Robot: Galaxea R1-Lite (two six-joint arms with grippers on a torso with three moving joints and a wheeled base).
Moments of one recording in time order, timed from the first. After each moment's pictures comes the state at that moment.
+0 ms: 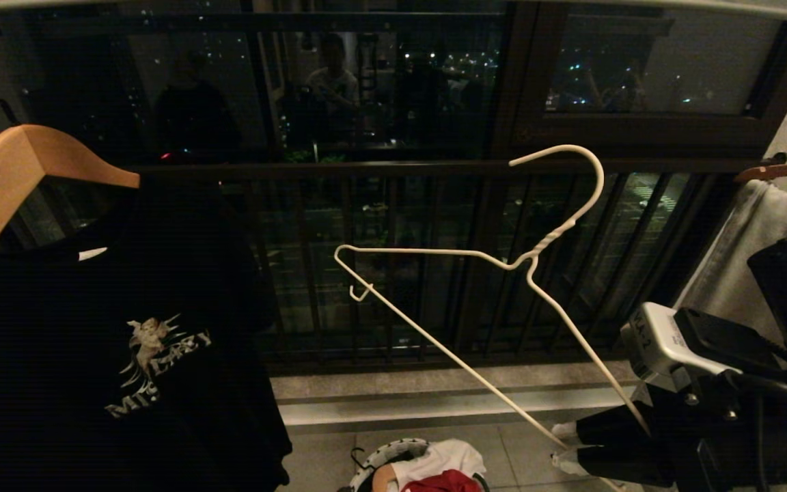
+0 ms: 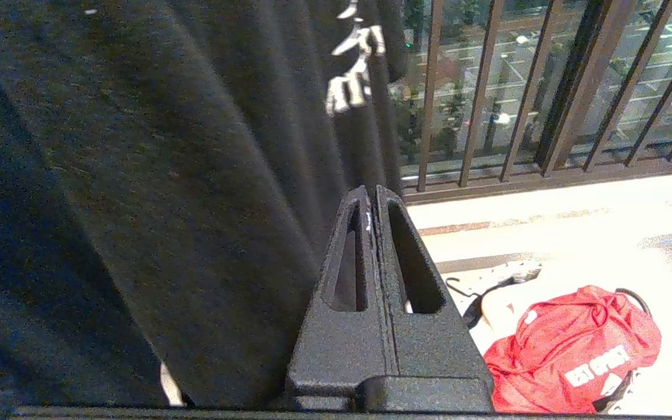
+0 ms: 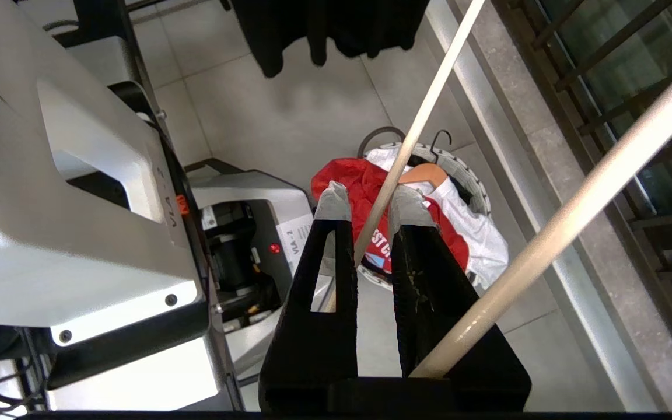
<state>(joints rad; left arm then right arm) 0.00 0.00 0.00 0.02 -0.03 0.08 0.57 1.30 -0.85 0.25 0.46 -0.46</state>
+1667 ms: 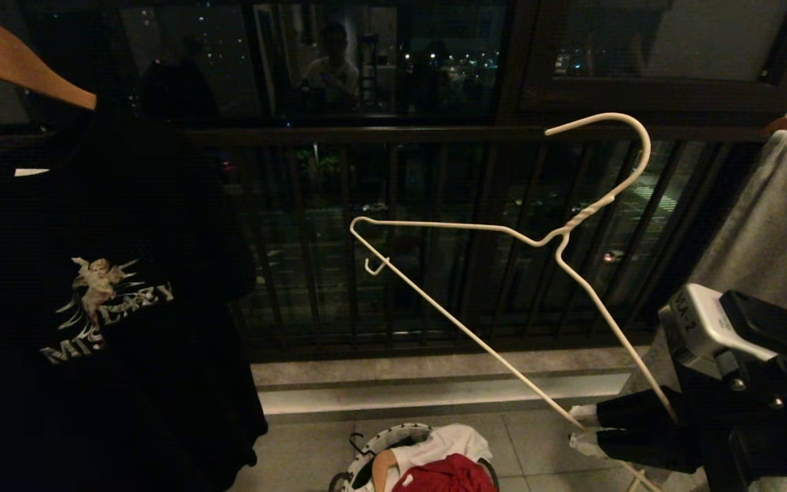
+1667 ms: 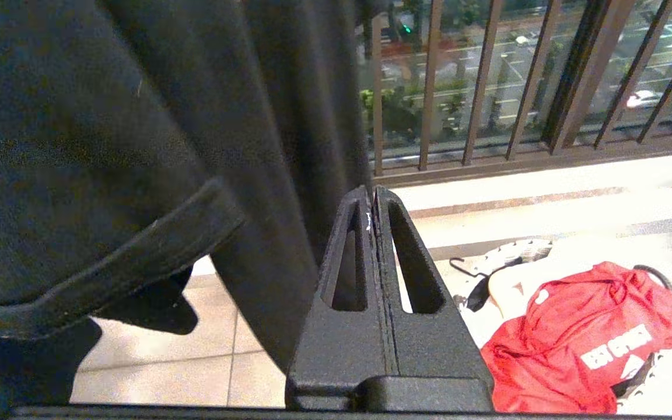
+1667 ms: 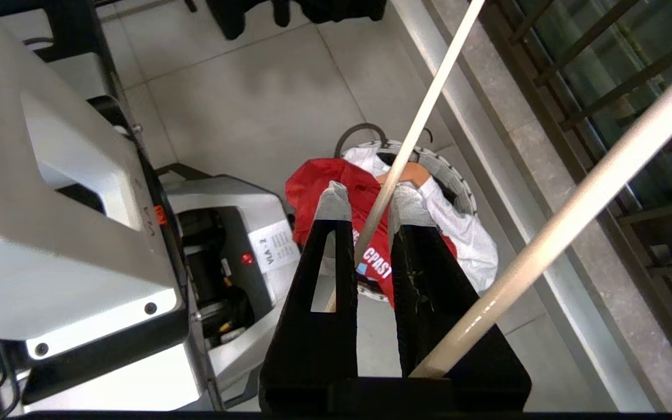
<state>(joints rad) 0.00 0.00 0.00 0.02 -0.03 0.08 0.52 1.25 -0.85 0.25 0.45 -0.47</state>
